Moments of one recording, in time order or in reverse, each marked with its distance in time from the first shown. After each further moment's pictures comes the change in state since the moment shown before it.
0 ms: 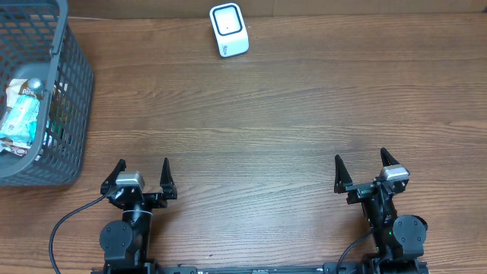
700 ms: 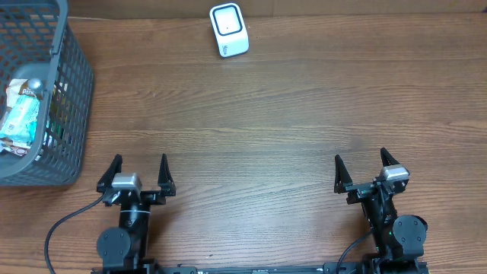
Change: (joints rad) left arm 0.000 0.000 0.002 0.164 0.024 0.000; right arm 0.000 0.000 0.000 0.000 0.000 0.000
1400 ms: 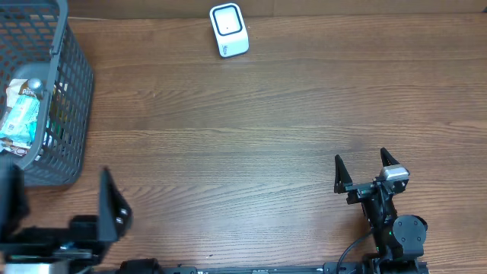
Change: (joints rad) left arm 0.000 0.295 0.959 -0.172 0.010 0.094; right arm 0.000 0.000 0.000 0.000 0.000 0.000
